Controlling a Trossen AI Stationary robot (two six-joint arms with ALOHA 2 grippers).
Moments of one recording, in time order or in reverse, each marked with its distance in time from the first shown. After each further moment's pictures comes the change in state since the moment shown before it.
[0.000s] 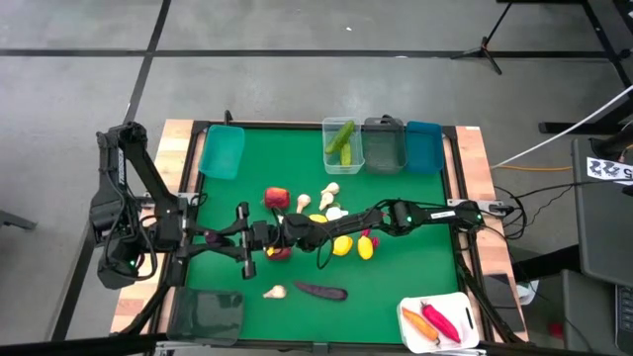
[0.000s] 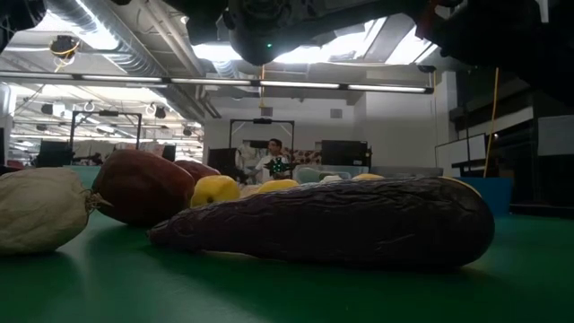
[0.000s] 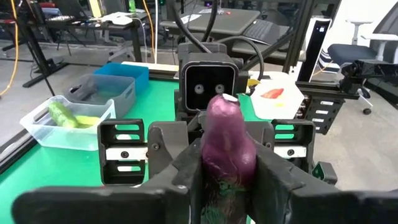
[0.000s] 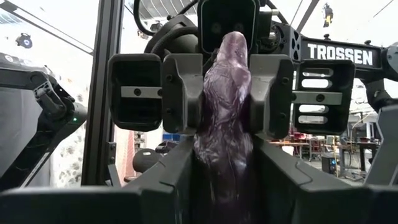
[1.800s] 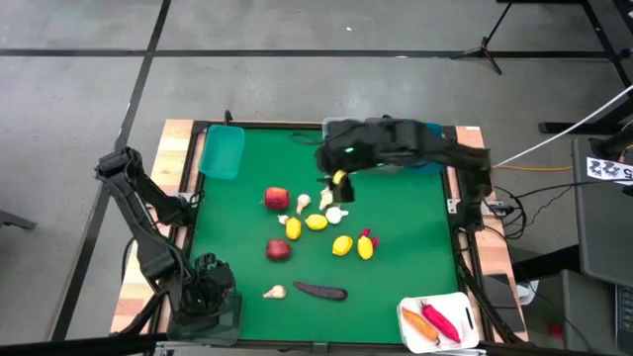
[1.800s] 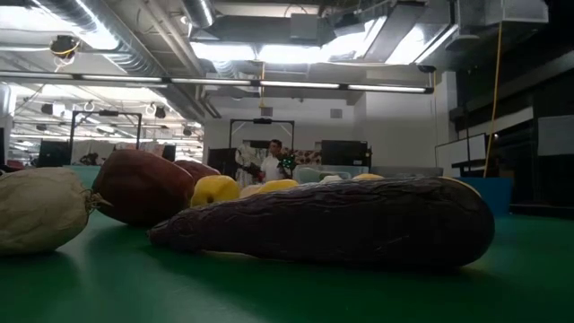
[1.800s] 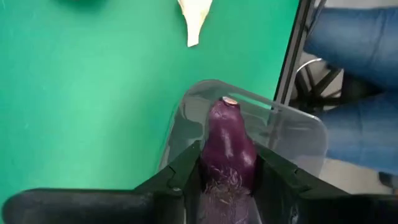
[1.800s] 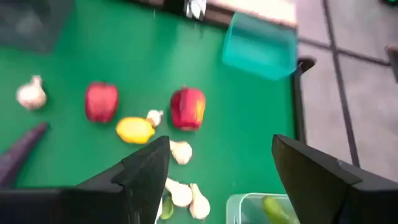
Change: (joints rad) left arm 0.233 0.399 0.000 0.105 1.025 -0.349; right arm -0.205 -0.800 0.000 -2.091 0.160 -0.256
